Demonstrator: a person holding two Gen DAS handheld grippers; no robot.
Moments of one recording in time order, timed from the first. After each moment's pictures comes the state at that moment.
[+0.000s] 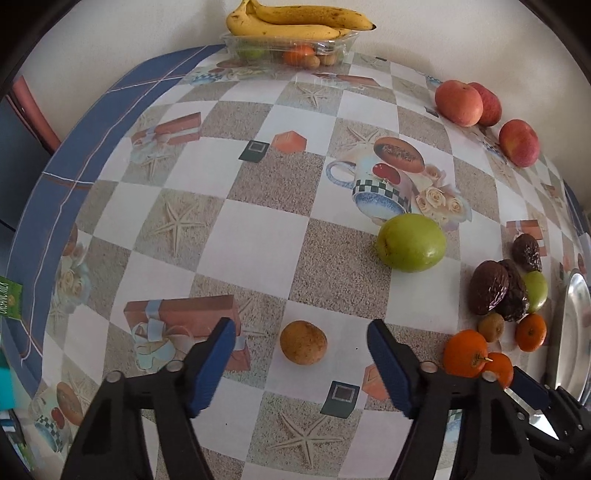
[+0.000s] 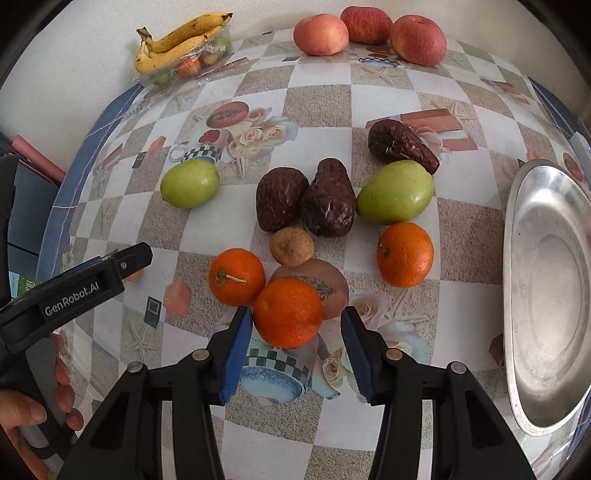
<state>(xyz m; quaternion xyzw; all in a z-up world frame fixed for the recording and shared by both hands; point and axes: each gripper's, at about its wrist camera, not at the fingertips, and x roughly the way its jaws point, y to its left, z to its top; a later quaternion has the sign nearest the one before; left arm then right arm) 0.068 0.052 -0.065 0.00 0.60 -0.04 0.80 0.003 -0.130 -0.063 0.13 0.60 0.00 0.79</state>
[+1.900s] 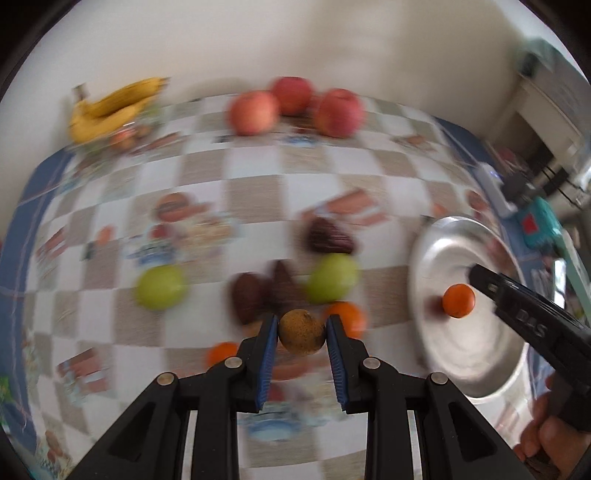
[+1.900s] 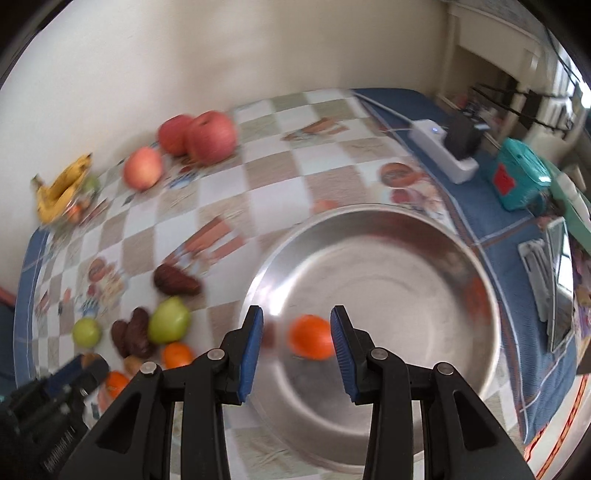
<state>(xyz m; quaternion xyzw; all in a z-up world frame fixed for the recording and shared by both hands) 0.026 -0.128 -0.002 0.08 0.55 -0.23 0.80 -0.030 -0.298 0.001 0.20 0.50 -0.22 0.81</state>
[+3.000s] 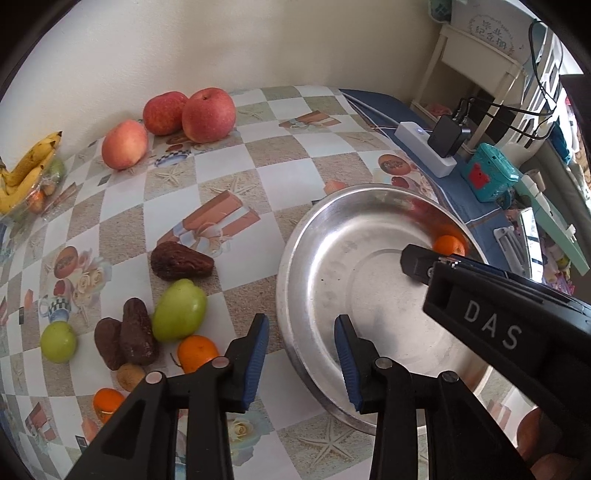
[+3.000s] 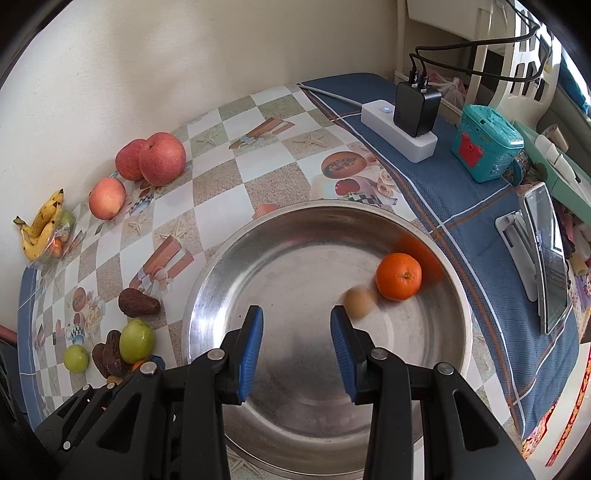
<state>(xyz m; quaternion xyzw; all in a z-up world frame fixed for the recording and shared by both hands) -0.008 -0.218 -0.021 0.13 0.52 -0.32 0.78 -0.055 -0.337 -0.008 0.24 0.49 -0.25 0.80</state>
